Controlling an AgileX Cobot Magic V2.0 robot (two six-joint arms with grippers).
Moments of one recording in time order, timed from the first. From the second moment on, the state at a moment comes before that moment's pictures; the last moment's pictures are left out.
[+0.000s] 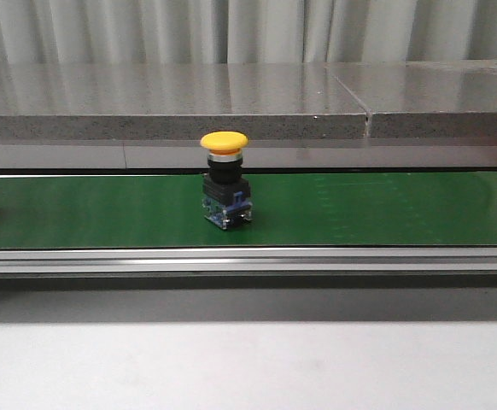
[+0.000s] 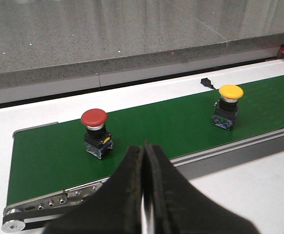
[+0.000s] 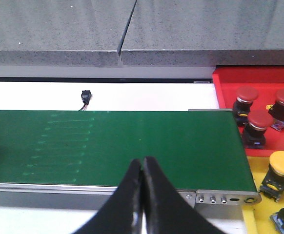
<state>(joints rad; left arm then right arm) -0.28 0.15 -0.58 -0.05 0.79 0.07 -0.08 0.32 -0.53 0.19 0.60 -0.12</state>
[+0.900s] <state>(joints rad) -0.28 0.15 -0.58 -0.05 0.80 0.07 0.08 0.88 -0.85 0.26 0.73 -0.18</state>
